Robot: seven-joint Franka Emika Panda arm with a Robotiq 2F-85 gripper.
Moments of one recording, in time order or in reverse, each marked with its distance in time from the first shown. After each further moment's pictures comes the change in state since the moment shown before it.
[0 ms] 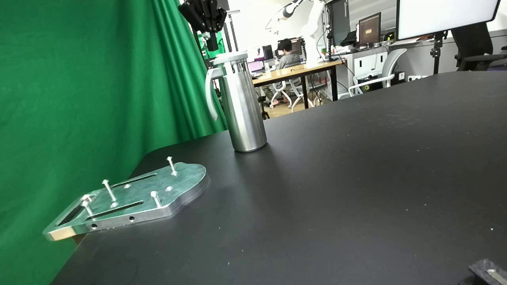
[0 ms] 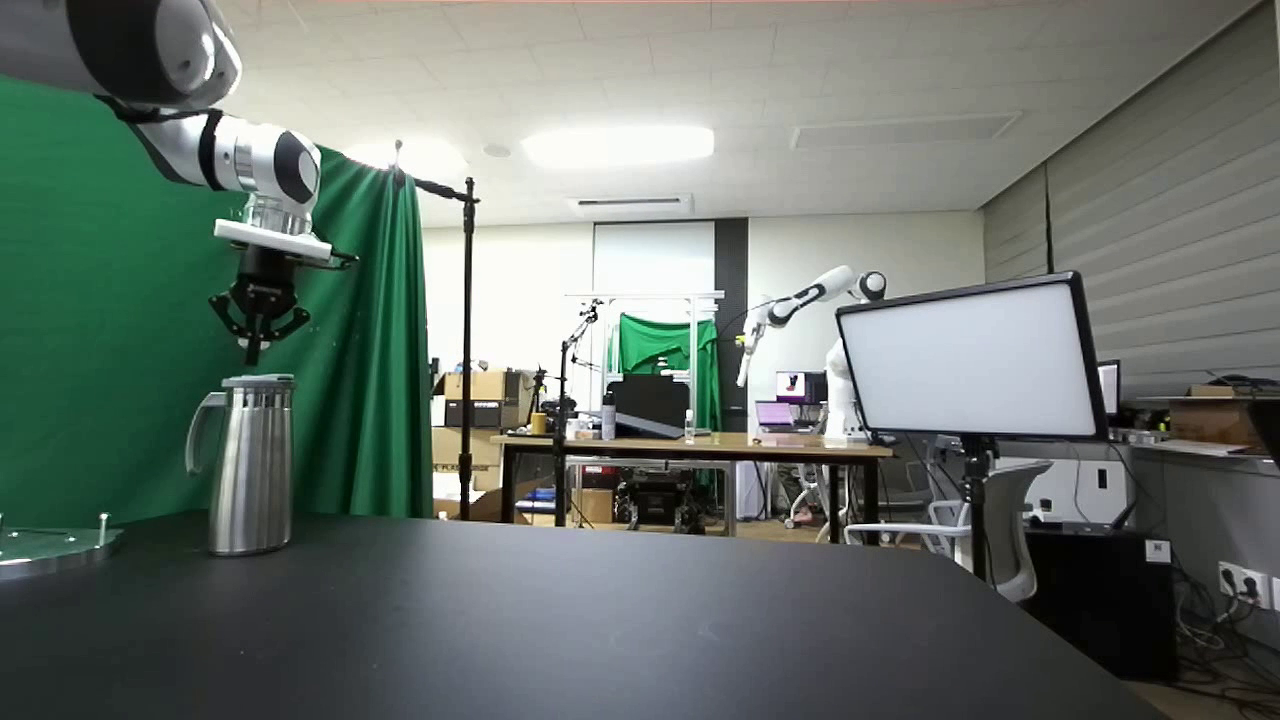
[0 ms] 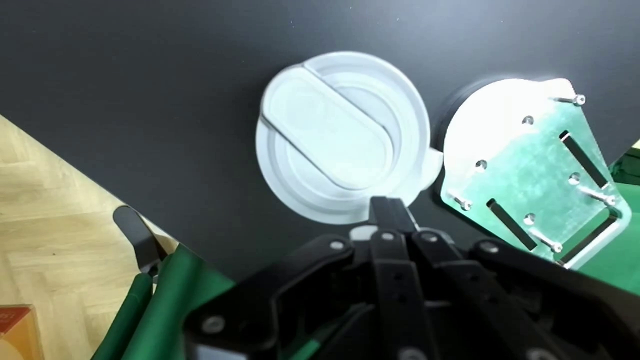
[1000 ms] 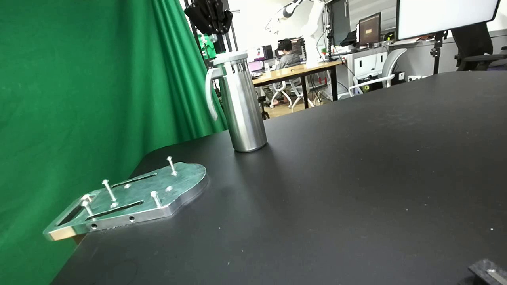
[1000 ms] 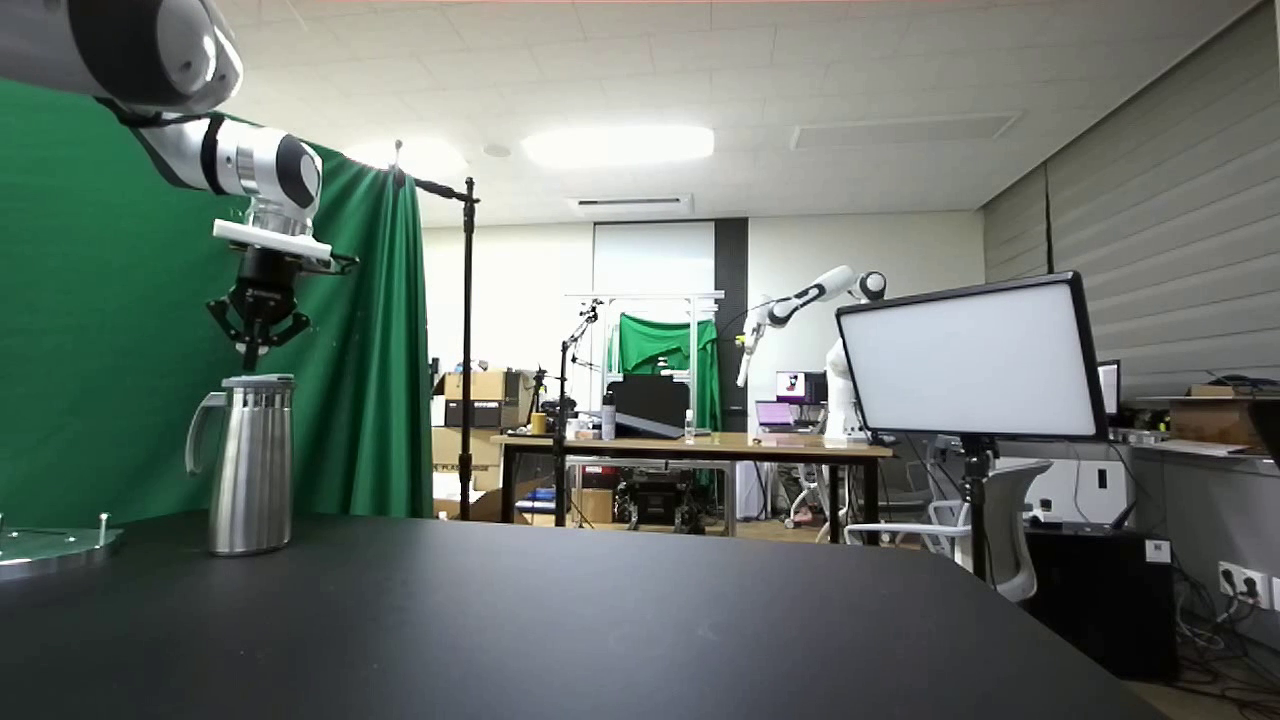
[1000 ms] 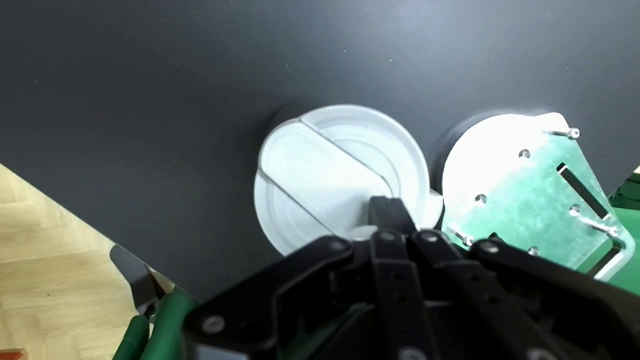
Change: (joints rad) arm 0.001 0.005 -0.011 -0.001 -0.002 -0.072 0.015
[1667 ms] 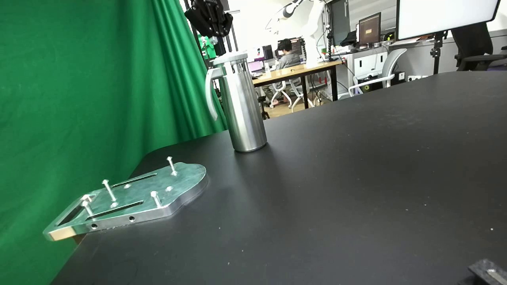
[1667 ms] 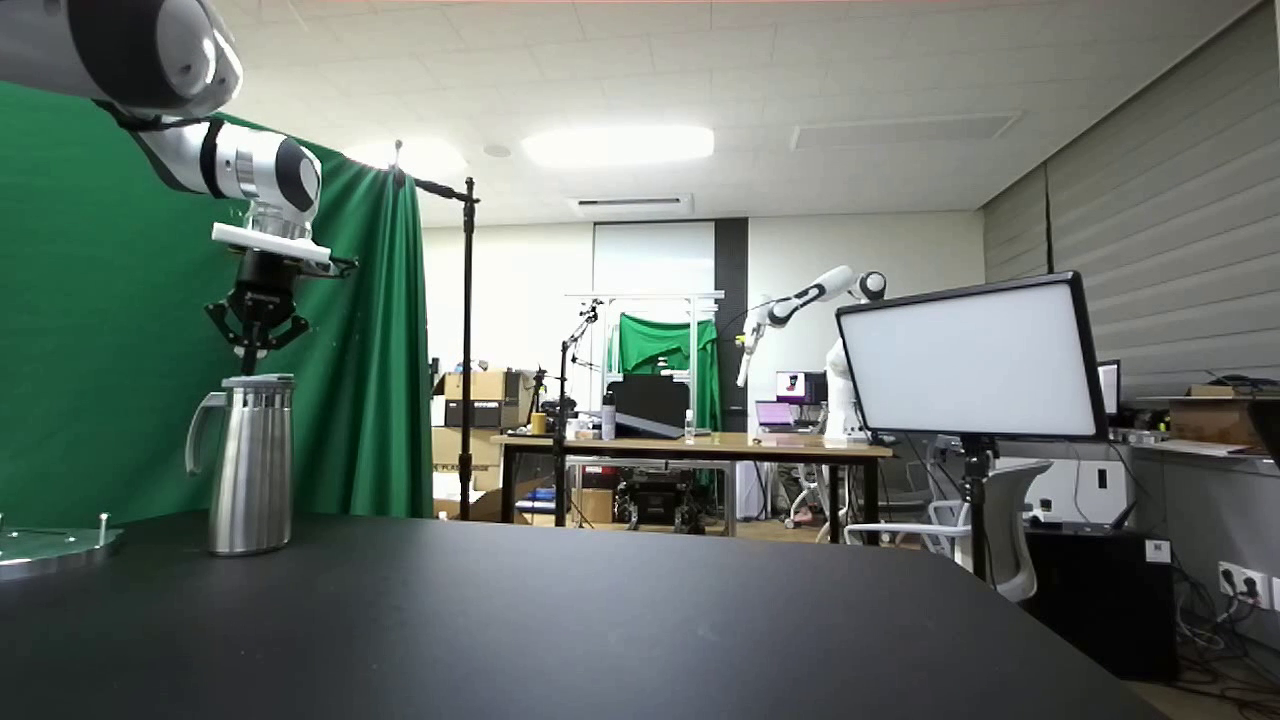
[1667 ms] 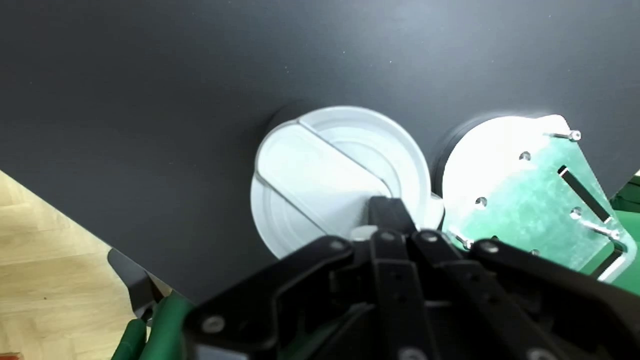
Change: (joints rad) arm 0.001 0.006 0.000 -0.001 0.000 0.001 0.000
